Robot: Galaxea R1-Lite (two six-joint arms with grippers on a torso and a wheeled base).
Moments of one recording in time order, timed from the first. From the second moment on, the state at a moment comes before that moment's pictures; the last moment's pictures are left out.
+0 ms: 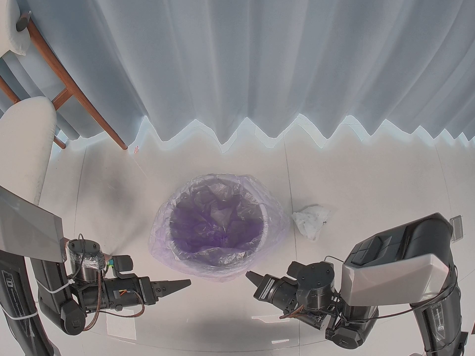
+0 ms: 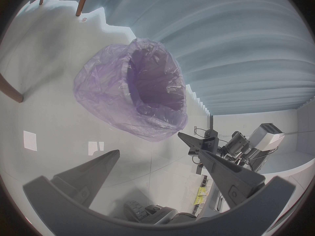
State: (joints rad) left arm -0.24 2.13 -0.09 -1.54 -0.63 -0.52; right arm 0.82 2.44 -0.57 -1.55 -0.07 0.92
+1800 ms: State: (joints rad) left arm -0.24 2.16 -0.08 -1.54 -0.63 -0.51; right arm 0.82 2.41 -0.61 -1.55 -0.21 0.91
